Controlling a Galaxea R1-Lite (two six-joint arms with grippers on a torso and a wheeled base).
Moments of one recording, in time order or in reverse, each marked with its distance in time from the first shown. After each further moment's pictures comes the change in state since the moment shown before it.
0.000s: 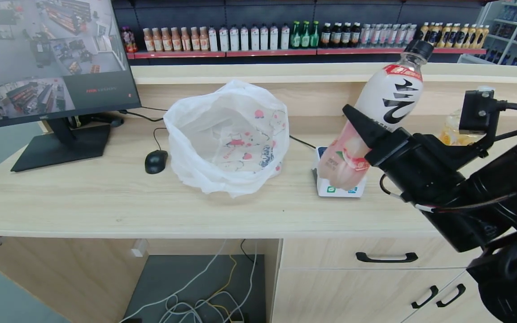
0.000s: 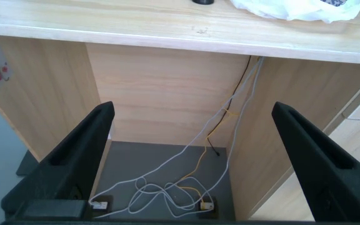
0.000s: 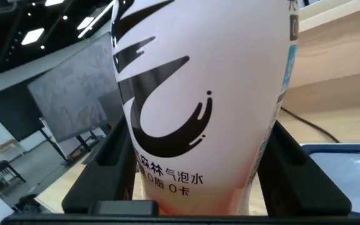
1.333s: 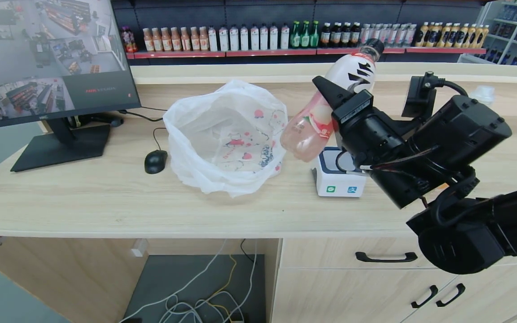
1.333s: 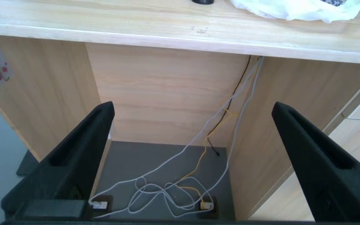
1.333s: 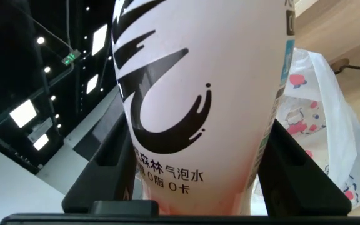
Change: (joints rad) left arm 0.000 0.000 0.000 0.000 0.000 0.000; right arm 0.043 0.137 -0.333 0.193 -0.025 0.389
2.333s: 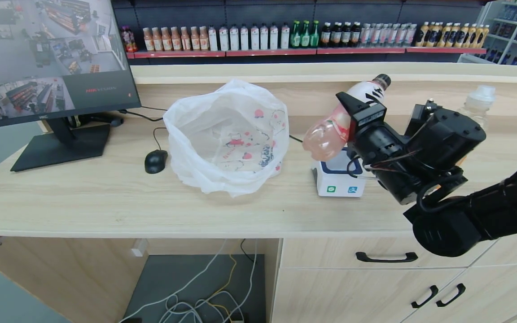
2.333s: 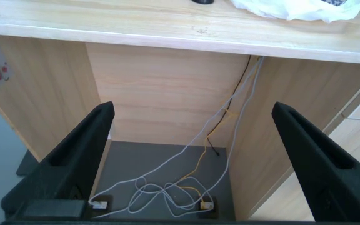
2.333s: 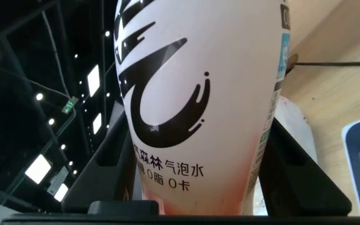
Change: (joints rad) left arm 0.000 0.000 0.000 0.000 0.000 0.000; right arm -0.152 0.084 -0.006 -0.001 -0.011 0.288
